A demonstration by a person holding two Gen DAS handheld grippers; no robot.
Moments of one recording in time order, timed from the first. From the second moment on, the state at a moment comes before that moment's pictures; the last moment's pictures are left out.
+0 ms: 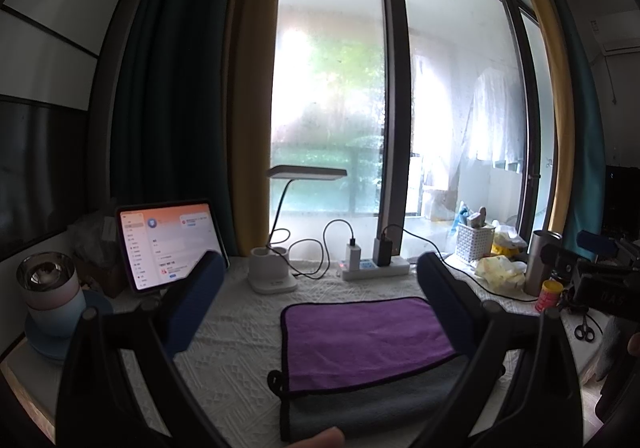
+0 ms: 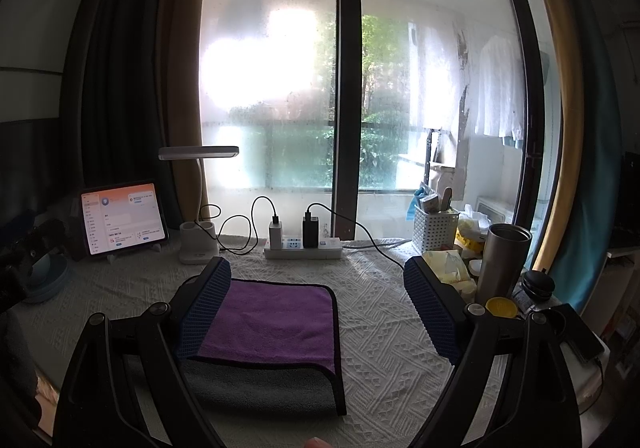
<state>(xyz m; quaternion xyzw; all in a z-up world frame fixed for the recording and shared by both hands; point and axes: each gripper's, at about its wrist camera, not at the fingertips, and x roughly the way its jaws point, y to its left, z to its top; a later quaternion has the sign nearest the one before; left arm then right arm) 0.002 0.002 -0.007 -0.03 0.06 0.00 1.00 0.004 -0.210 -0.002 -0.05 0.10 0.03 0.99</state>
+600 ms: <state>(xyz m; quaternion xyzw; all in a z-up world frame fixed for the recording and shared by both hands) 0.014 0.014 -0.019 -0.04 0.10 -0.01 0.99 0.011 -0.214 -0.021 -0.04 0.13 0.03 0.99</state>
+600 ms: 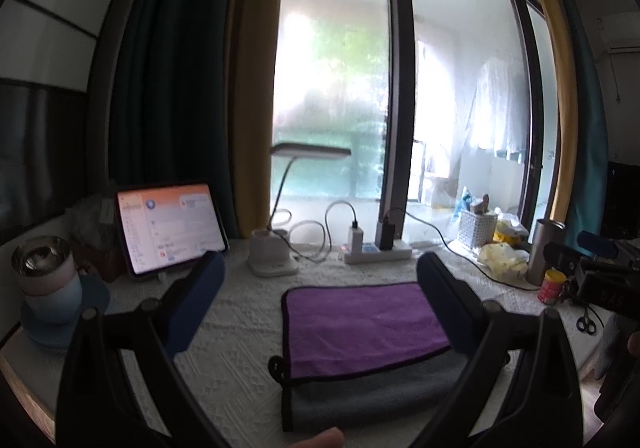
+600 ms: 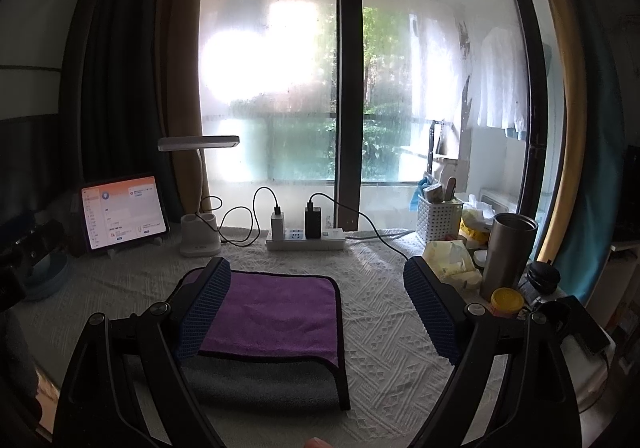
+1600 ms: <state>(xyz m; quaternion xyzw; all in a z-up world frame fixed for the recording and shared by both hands) 0.107 0.035 -0.155 -0.13 0.37 -0.09 0.92 0.116 -0.240 -0.154 0.02 0.38 0.08 0.92</state>
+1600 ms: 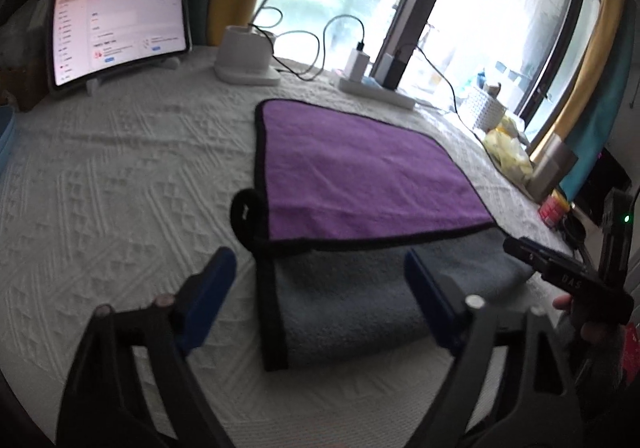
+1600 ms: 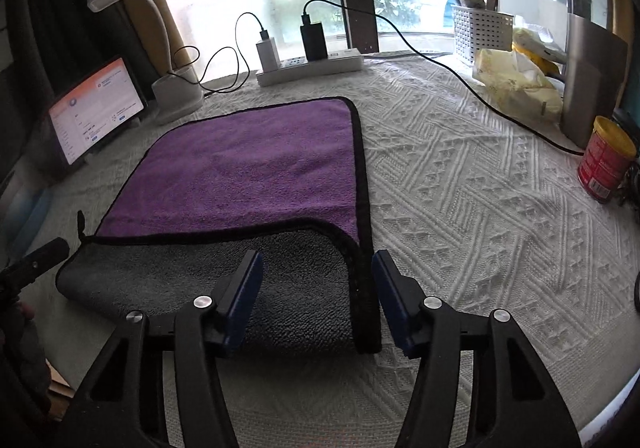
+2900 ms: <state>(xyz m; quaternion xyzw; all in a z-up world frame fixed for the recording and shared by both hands) 0.098 0.006 -0.138 -0.05 0.35 -0.09 0.93 0.096 -0.231 -0.131 -0.04 0.32 0.08 0.94</state>
